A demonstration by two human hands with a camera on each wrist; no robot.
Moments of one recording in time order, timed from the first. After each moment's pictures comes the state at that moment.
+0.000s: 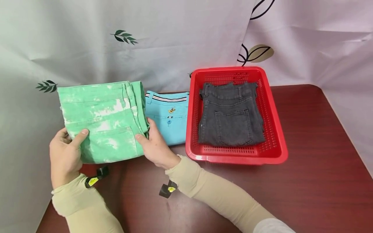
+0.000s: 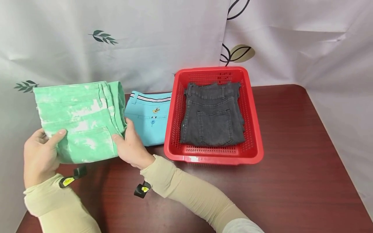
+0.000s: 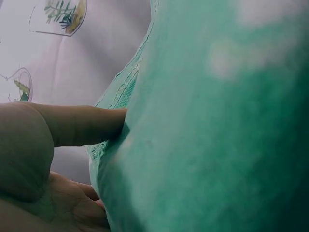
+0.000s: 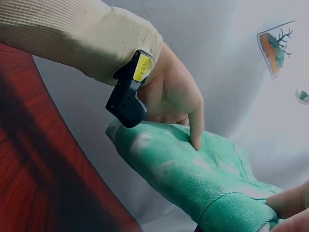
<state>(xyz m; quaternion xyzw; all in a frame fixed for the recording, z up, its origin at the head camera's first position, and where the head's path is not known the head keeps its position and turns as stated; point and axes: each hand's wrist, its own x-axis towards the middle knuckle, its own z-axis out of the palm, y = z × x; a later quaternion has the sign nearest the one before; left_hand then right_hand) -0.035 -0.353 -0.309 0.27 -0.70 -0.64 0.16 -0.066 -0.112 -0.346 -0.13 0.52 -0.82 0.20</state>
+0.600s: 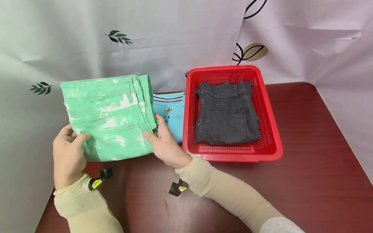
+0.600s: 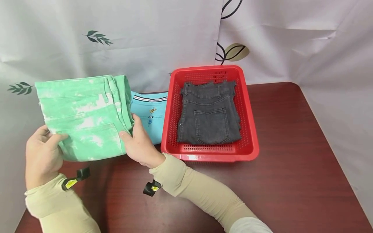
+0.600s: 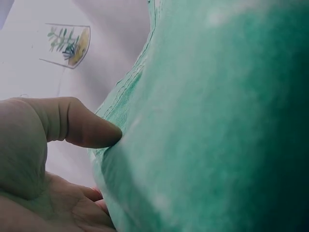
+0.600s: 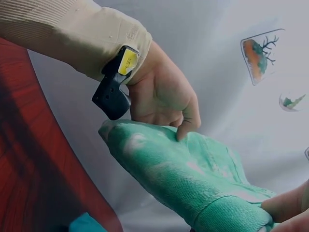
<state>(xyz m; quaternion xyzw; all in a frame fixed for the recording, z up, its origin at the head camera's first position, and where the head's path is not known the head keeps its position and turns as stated) -0.042 -0.321 -0.305 0.23 -0.68 -0.67 0.20 -0.066 -0.077 -0.334 -0.15 0.51 -0.83 0.18</state>
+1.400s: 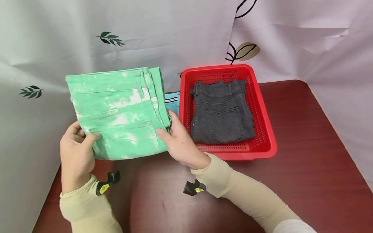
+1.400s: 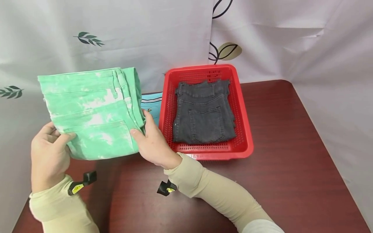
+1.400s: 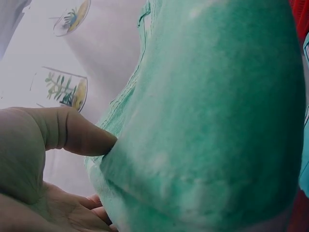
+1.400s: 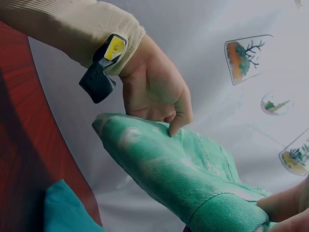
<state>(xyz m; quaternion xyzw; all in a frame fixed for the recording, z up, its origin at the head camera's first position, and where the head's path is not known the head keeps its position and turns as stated) -0.043 -0.276 -0.299 0.13 -0.68 -0.69 0.21 -0.062 -0.024 -0.321 -0.18 0.52 -0.82 0.15</state>
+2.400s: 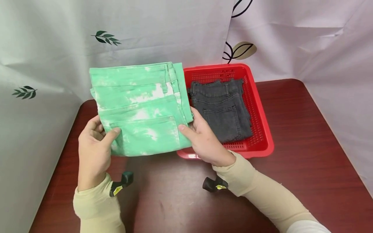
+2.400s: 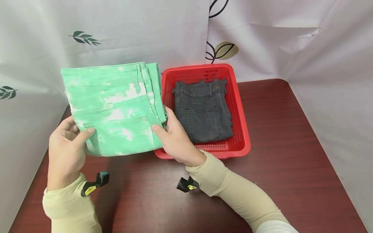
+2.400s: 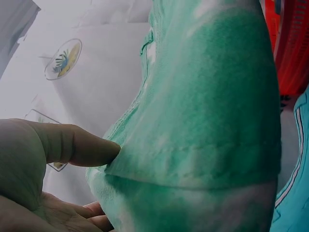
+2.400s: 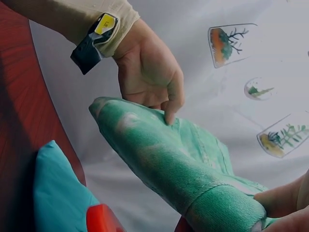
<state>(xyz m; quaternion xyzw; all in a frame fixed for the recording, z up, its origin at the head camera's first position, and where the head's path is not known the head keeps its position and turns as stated) -0.044 -0.229 -0.296 0.08 -0.72 -0.67 0.15 -0.063 0.032 -0.322 -0.15 0.53 -0.83 0.13</state>
